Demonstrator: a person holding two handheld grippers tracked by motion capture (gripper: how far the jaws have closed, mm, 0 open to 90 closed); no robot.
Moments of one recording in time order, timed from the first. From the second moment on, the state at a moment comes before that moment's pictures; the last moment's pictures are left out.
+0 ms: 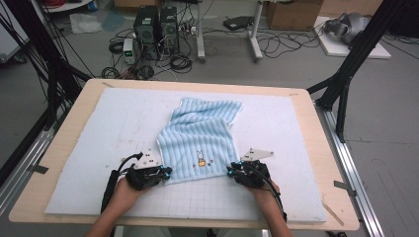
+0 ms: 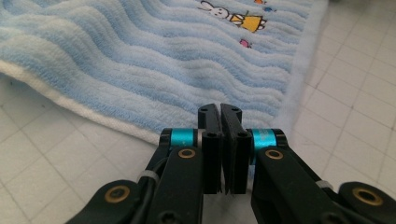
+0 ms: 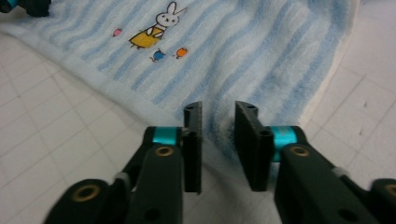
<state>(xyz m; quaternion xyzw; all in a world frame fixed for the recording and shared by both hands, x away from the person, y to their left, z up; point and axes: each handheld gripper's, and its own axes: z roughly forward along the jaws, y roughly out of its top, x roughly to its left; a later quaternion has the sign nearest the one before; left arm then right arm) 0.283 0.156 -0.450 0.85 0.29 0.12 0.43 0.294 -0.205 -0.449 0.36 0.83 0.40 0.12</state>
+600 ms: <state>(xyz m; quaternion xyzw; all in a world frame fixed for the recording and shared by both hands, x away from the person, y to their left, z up) 0.241 0.183 -0.449 0.85 0.27 0.09 0.44 0.239 -0.202 -0.445 0.28 0.87 0.40 0.02</state>
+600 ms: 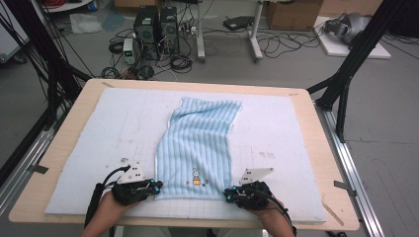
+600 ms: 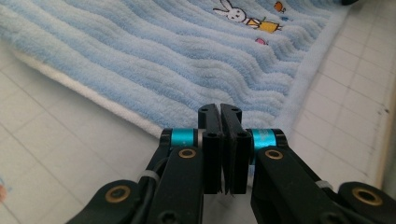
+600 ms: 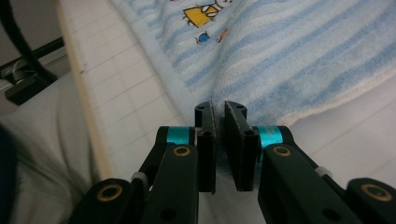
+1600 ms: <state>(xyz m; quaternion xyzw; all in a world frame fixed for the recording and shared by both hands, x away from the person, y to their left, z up) 0.289 0.231 -0.416 0.73 0.38 0.16 0.54 0.288 -0.160 -0.439 0.33 0.85 0.38 0.12</state>
